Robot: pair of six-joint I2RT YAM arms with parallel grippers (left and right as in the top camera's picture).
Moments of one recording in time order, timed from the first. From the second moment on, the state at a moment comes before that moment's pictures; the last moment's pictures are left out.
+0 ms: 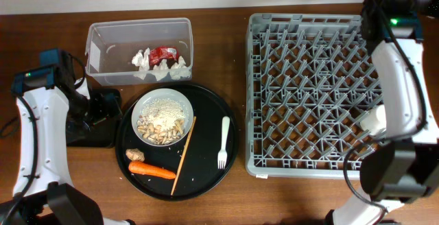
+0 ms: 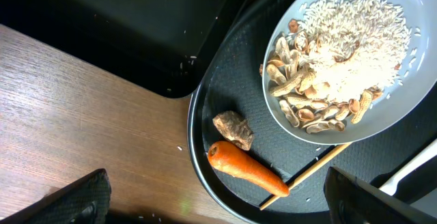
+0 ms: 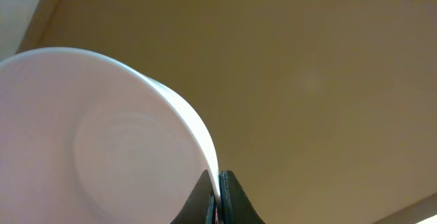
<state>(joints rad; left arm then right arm) 0.27 1.63 1.47 -1.38 0.05 -0.18 -0.10 1.87 1.85 -0.07 1.35 -0.63</state>
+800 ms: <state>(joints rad) 0.27 1.63 1.47 -1.37 0.05 -0.18 -0.11 2.15 1.67 -0.36 1.29 -0.34</state>
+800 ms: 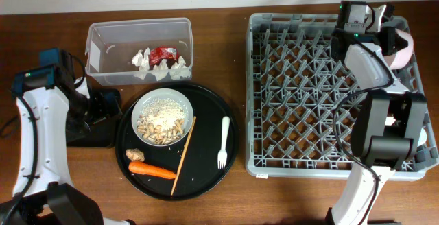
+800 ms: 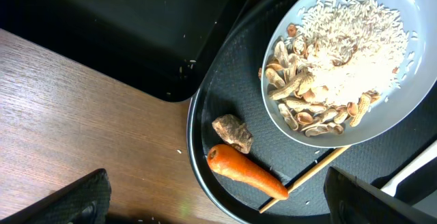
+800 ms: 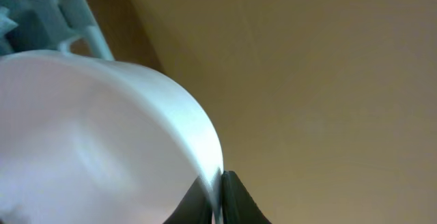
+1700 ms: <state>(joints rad) 0.27 1.63 1.47 -1.34 0.07 -0.18 0.05 1.66 1.65 -1.42 -0.30 0.02</state>
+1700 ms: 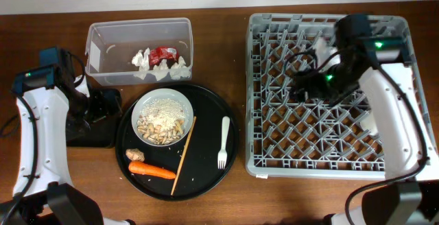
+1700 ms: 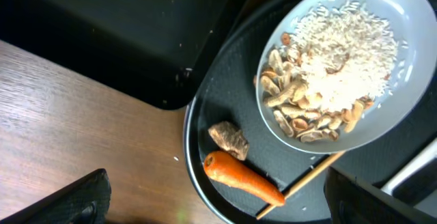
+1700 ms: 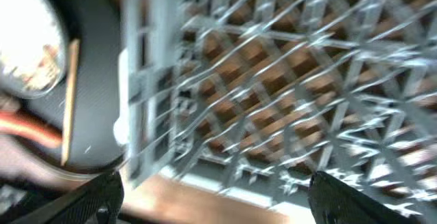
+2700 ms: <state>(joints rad) -0.41 2.07 1.47 -0.83 0.07 -0.23 0.15 1.20 1.18 -1.37 -0.16 0.24</state>
